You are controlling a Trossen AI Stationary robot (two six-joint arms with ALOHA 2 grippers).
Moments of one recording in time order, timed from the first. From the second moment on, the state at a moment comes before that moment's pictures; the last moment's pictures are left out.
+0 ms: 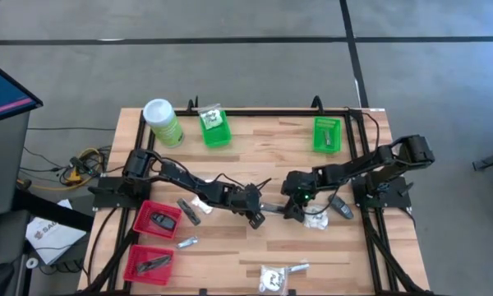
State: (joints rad) left arm -0.19 2.08 1.15 -0.04 -0.12 -0.84; right arm 0.07 1.54 0.58 0.03 -0.37 0.55
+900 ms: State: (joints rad) left arm -0.23 2.04 1.07 0.06 -0.15 -0.88; right arm -0.04 1.46 0.58 0.04 -0.36 0.54
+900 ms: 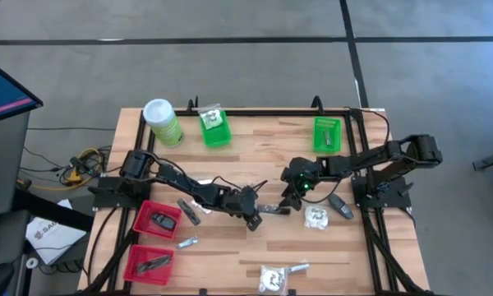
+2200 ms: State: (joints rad) left arm -0.20 2.04 1.08 0.10 -0.14 -0.82; right arm -0.04 1.62 0.59 0.10 -0.44 0.52
